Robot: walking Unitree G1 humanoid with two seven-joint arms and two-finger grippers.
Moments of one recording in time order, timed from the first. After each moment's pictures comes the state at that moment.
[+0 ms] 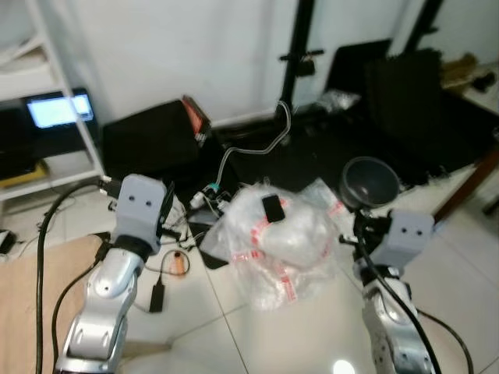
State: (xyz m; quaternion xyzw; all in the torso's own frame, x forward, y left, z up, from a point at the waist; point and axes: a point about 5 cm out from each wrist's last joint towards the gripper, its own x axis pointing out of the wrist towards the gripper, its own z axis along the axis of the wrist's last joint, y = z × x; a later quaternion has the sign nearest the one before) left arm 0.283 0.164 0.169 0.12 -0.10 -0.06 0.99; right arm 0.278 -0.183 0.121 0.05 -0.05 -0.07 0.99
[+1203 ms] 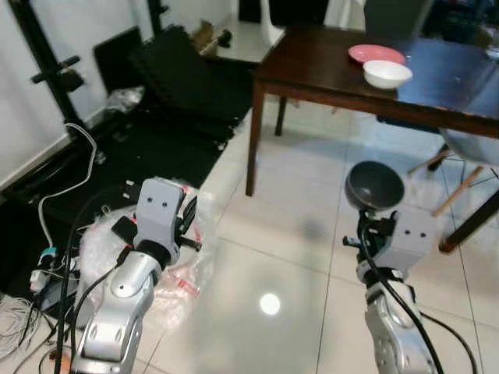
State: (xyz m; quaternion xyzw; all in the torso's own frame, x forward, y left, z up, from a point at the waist) left arm 0.283 0.138 0.157 0.06 -0.03 -0.13 0.99; right arm 0.274 -0.187 0.117 0.05 -0.04 -0.08 0.99
